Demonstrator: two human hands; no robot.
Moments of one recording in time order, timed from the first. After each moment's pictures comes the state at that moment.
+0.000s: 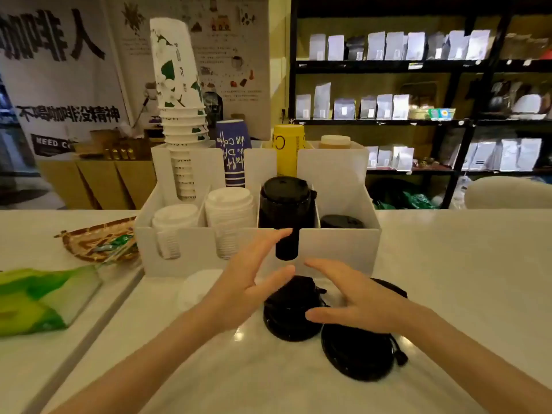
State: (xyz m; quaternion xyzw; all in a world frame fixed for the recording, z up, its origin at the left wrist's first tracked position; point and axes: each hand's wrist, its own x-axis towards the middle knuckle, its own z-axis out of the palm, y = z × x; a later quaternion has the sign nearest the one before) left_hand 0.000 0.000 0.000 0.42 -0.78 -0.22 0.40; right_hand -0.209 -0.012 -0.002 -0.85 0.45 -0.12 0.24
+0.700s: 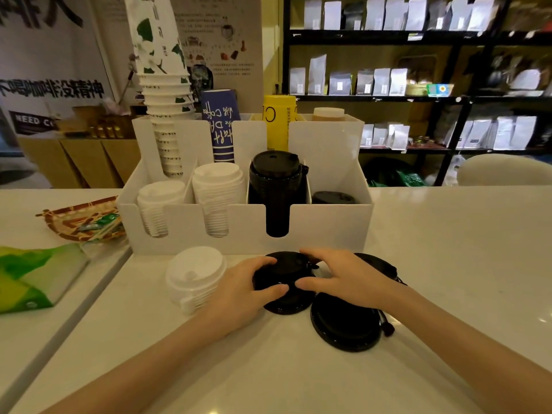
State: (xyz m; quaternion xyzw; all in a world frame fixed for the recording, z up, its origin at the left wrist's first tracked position) left_hand -0.014 0.005 -0.046 0.55 -0.70 -0.30 0.34; right_hand -0.204 -0.020 -0.018 -0.82 0.49 -0.15 0.24
